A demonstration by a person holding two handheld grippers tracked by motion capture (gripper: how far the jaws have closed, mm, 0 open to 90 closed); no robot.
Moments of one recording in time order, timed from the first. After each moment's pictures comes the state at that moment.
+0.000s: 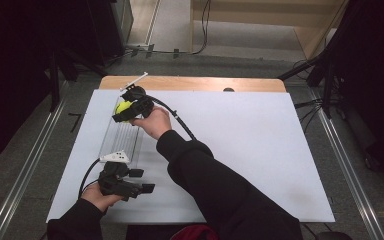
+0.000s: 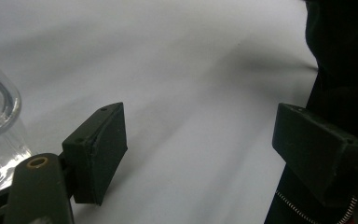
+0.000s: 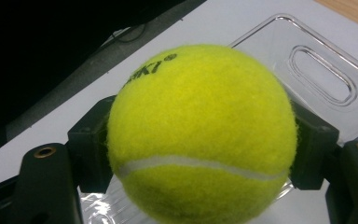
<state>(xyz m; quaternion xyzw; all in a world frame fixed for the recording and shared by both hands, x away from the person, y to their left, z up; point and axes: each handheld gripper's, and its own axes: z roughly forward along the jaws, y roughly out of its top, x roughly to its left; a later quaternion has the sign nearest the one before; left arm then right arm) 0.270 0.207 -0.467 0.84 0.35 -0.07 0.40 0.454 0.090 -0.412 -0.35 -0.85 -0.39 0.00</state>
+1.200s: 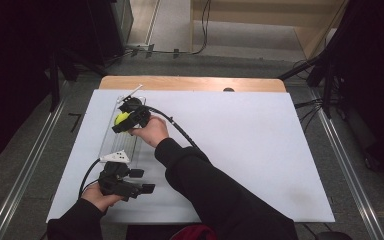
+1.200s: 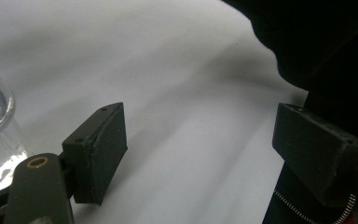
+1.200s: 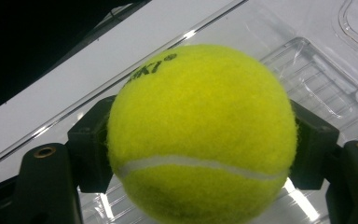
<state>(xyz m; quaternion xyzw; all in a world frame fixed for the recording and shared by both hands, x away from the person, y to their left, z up) 0.269 0.206 -0.467 0.84 0.35 -0.08 0.40 0.450 0.106 -0.448 -0.34 -0.87 -0.36 0.01</state>
